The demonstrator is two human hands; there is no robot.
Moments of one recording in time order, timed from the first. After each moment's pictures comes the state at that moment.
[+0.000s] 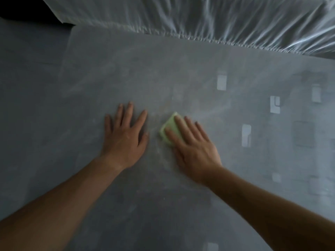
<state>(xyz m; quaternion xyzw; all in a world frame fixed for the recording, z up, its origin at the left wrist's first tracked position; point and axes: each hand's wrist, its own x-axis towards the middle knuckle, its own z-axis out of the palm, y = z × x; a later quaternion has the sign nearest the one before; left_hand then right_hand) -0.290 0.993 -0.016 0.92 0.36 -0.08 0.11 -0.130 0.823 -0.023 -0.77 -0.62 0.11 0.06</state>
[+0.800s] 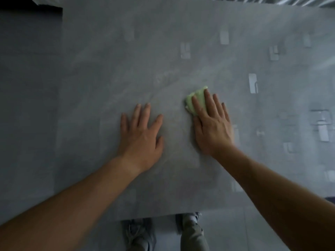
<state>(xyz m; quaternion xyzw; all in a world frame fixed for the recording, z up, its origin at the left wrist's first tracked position) -0.386 0.940 -0.008 0.95 0.25 -0.10 0.13 -0.224 0.788 -0.017 -0.91 -0.39 0.10 0.08</state>
